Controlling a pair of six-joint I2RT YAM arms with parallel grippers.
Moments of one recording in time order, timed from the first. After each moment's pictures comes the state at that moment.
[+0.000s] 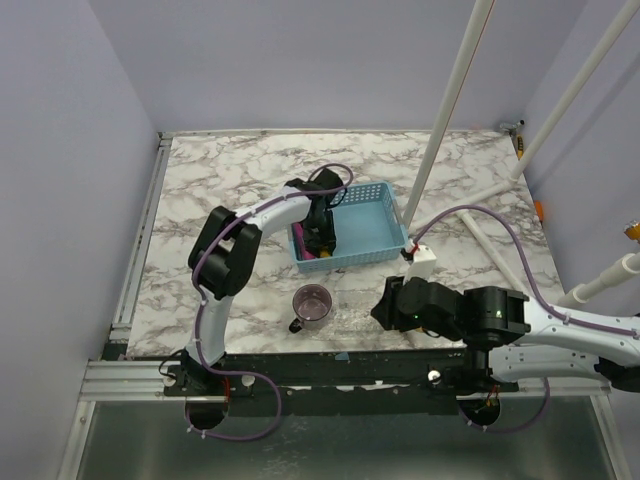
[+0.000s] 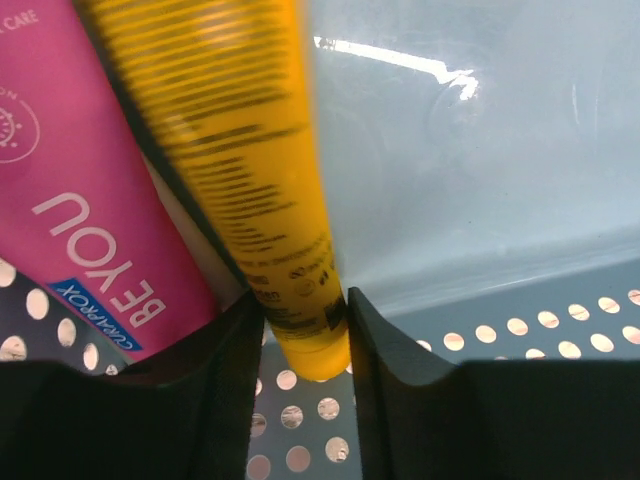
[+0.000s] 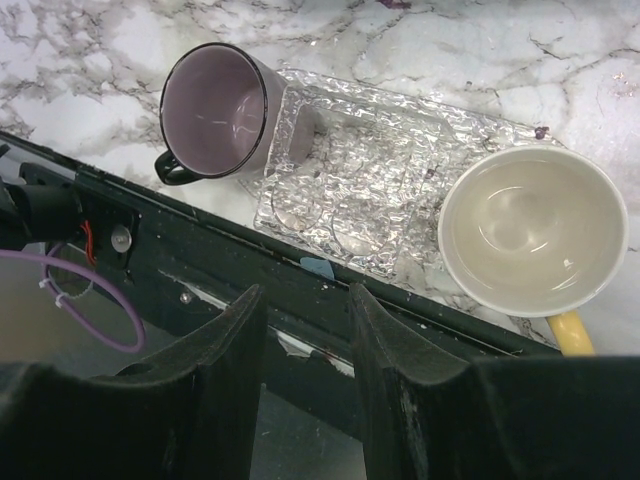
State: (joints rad) left arm -0.61 2.07 1.58 -0.83 0.10 -0.69; right arm 1.35 0.88 0.92 -0.85 0.48 0.99
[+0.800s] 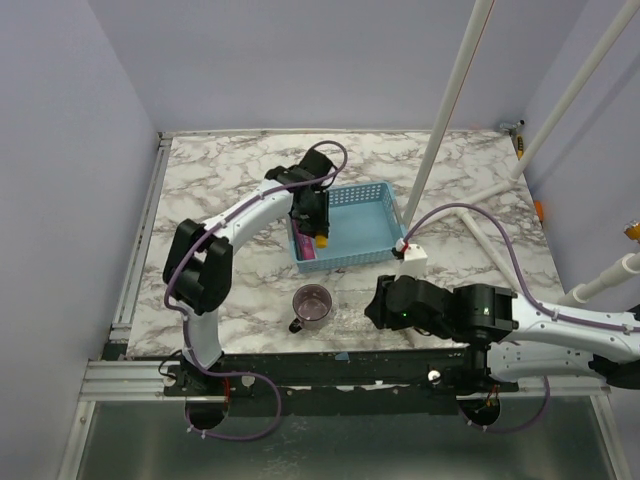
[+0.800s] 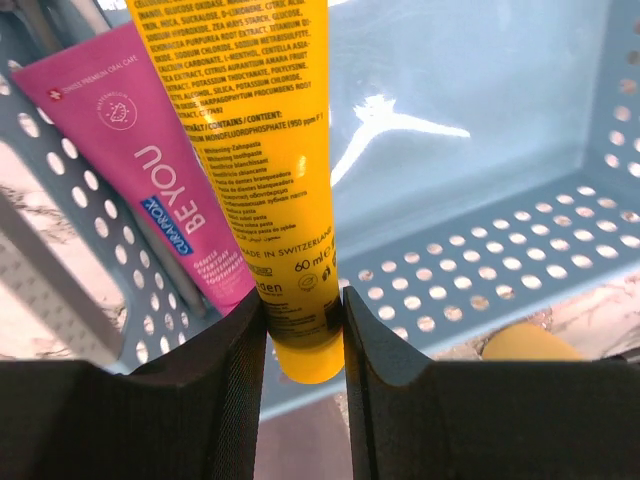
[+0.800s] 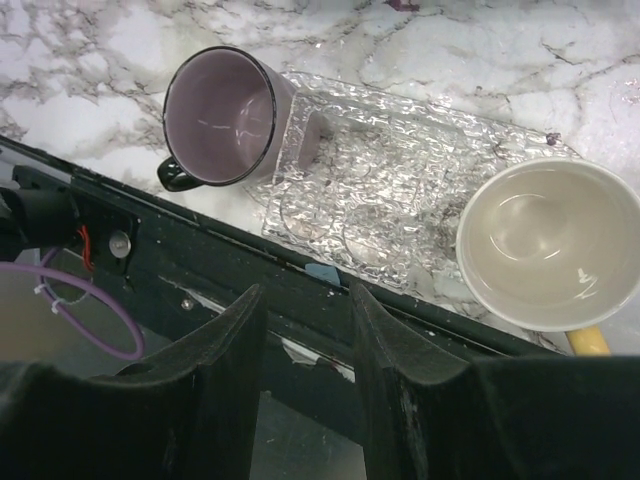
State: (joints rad) left arm -0.59 1.92 1.58 -0.83 0.10 -0.56; right arm 1.35 0.95 0.94 -0.84 0.48 0.98
